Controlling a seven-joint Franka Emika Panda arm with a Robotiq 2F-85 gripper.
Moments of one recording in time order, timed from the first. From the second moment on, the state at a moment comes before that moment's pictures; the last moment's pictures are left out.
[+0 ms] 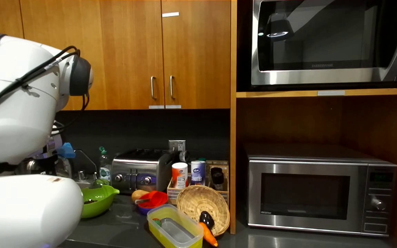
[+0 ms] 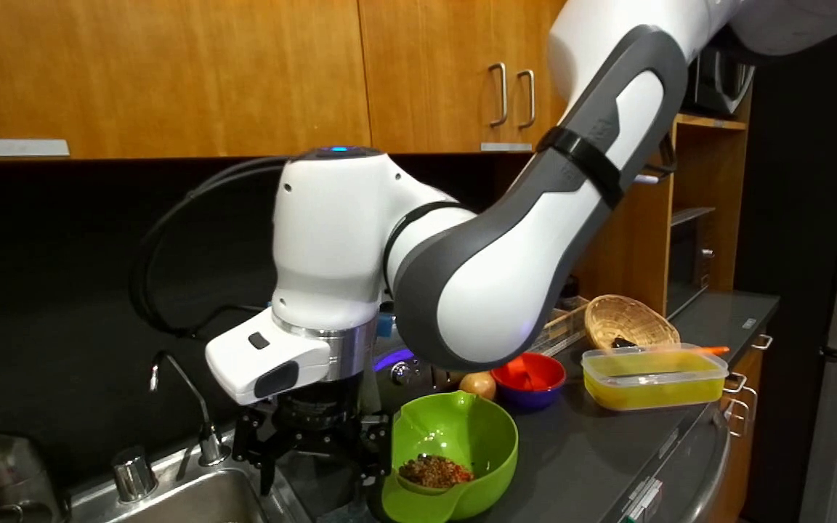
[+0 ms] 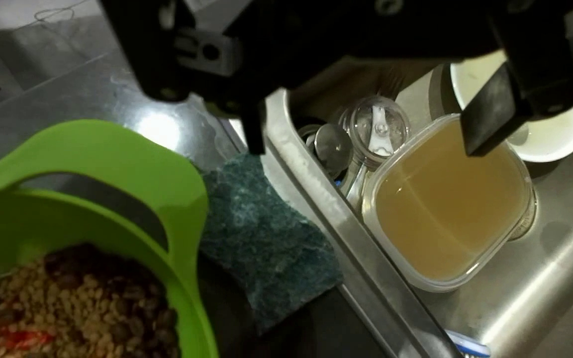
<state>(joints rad) 0.58 0.46 0.48 -1.95 -0.57 2.55 -1.32</state>
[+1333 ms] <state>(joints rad) 0.88 0.50 0.35 -1.71 -1.24 2.15 -1.27</state>
